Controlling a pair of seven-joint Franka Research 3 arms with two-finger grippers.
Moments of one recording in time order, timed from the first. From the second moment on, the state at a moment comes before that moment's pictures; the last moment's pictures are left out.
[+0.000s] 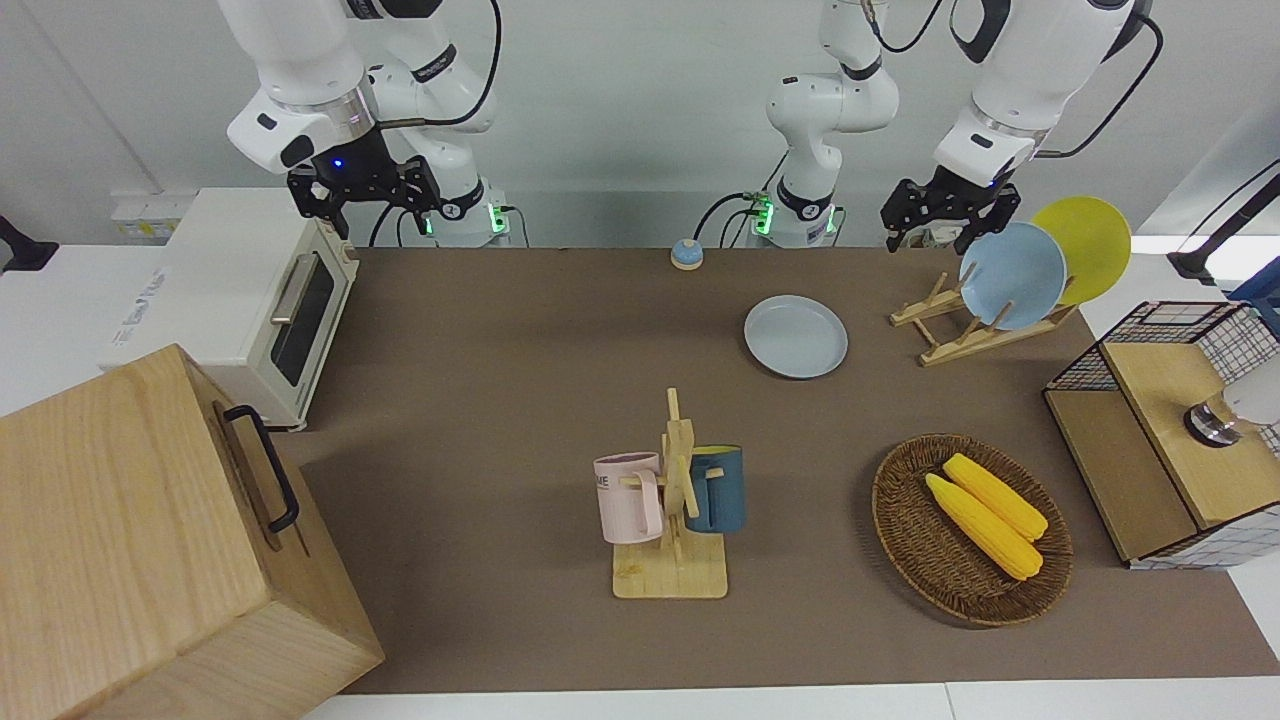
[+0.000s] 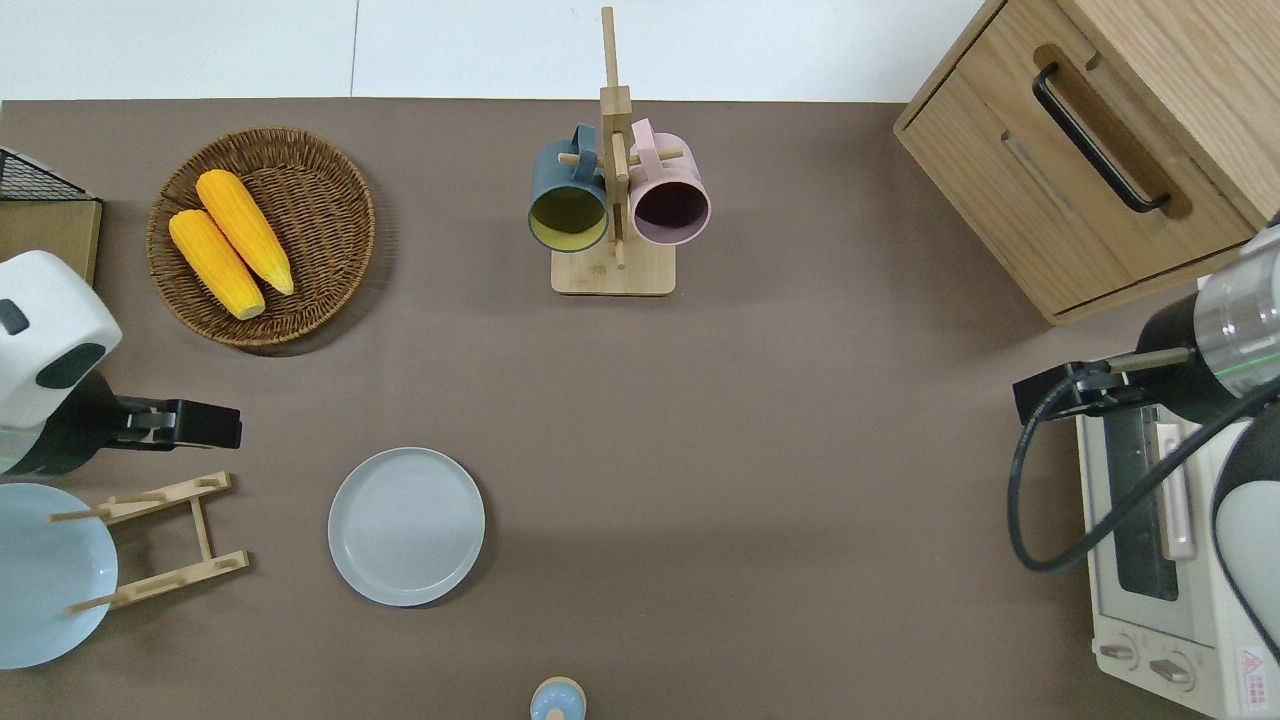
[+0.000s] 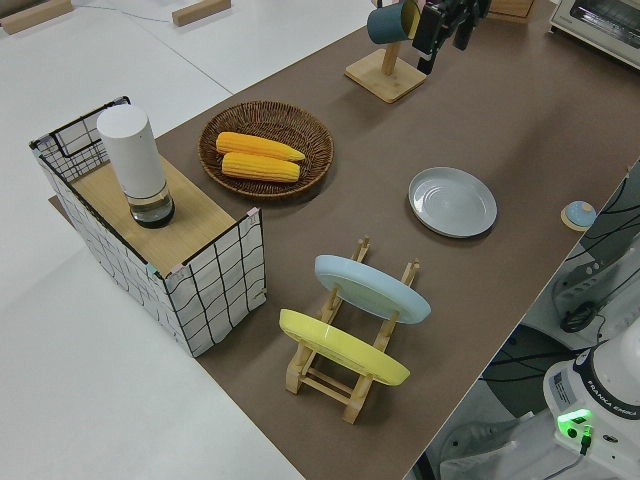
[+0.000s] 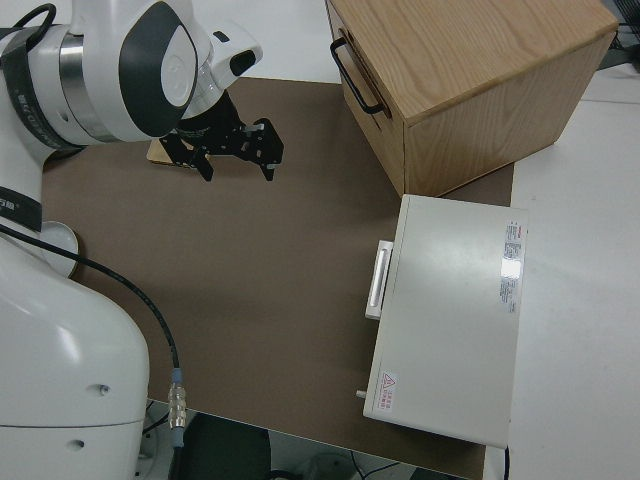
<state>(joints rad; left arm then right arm) -0.01 -0.13 -0.05 -1.76 -0.04 1.59 0.00 -0.26 0.02 0.38 -1.48 -0.03 1.38 0.04</state>
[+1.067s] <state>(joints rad) -0.01 -0.12 -0.05 -1.77 -0.03 1.57 0.00 -0.26 0.02 0.38 -1.48 -0.03 1.38 0.04</state>
